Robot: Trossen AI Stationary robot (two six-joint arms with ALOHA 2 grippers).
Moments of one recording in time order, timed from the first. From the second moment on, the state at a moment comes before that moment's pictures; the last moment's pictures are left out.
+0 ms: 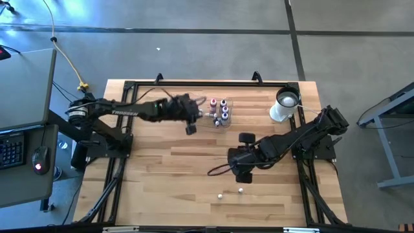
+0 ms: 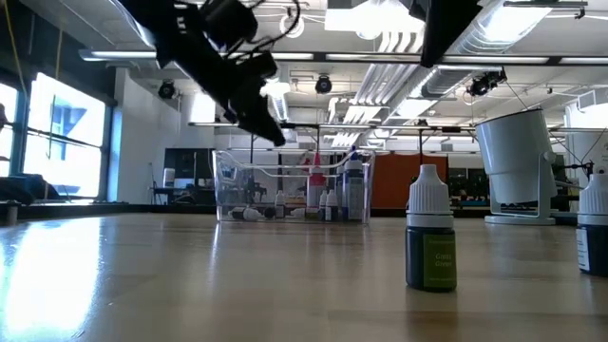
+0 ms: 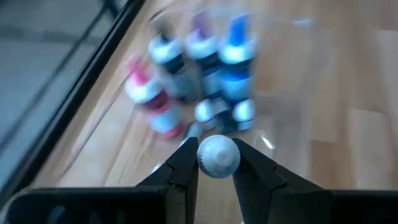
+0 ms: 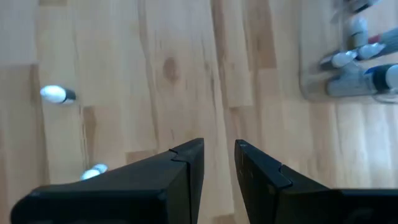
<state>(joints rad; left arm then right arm) 0.25 1.45 0.88 -0.03 -0.11 0.13 0.41 1.66 1.47 -1.07 0.29 0.48</state>
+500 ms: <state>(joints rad) 0.37 1.62 0.88 0.00 -0.09 -0.02 0.43 1.67 1.47 -1.03 0.31 0.31</state>
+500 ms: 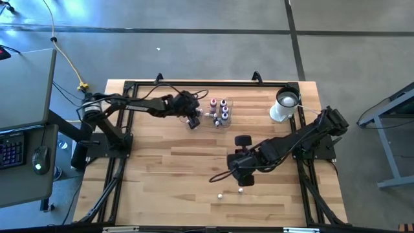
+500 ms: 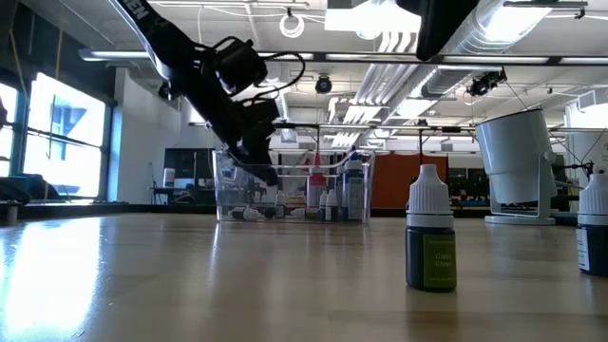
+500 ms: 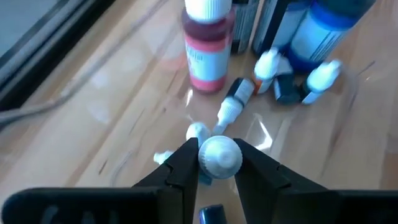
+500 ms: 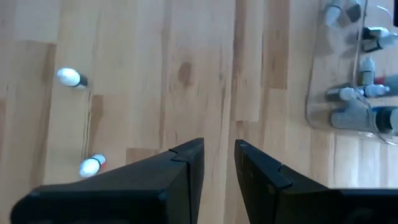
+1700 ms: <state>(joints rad) 0.37 1.62 0.91 0.00 -0.05 -0.06 0.51 2.03 1.47 -0.94 -0.21 0.05</state>
